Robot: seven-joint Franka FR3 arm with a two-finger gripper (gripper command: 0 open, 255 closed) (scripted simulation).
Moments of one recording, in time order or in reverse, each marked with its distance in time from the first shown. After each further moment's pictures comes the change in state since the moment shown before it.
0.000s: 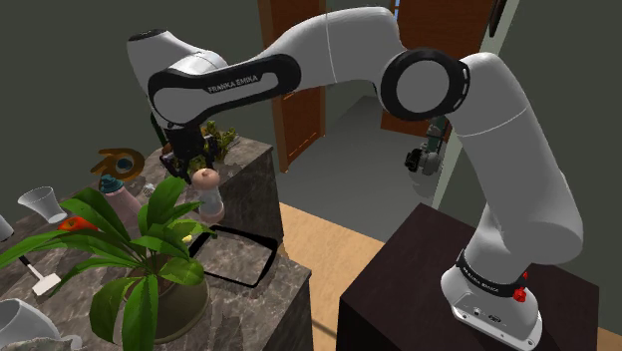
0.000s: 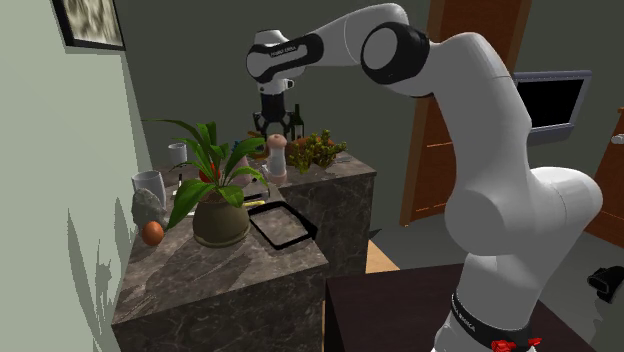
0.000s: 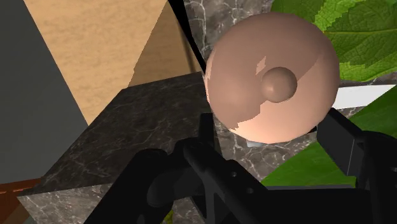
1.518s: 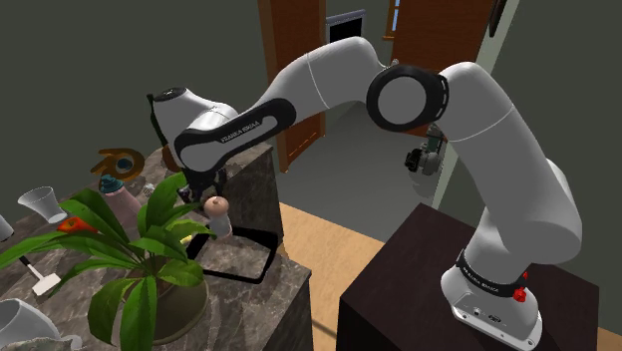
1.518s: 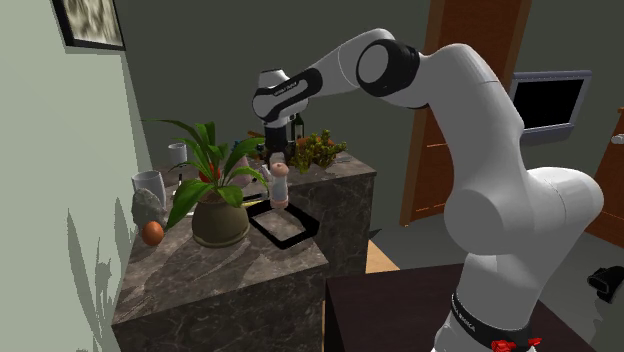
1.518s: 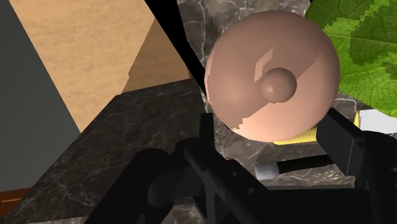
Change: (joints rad) arm -0.015 0.094 -0.028 -0.130 -0.040 0.216 0.029
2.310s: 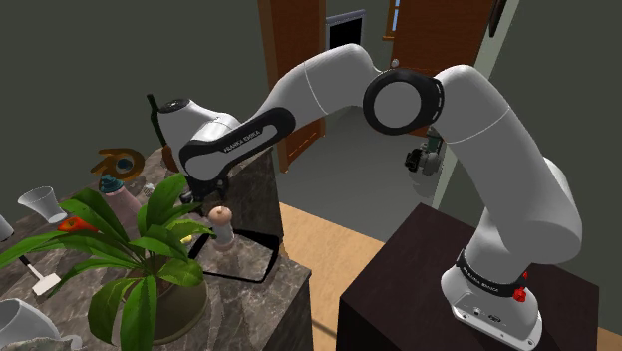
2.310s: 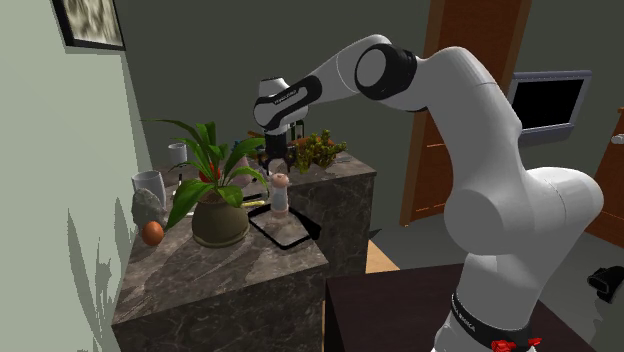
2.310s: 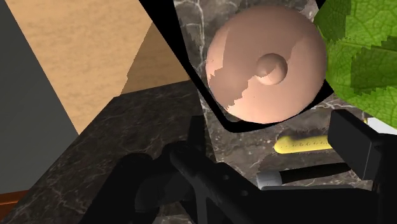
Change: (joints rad) arm 0.002 0.026 -0.008 -0.018 -0.011 0.044 0.010
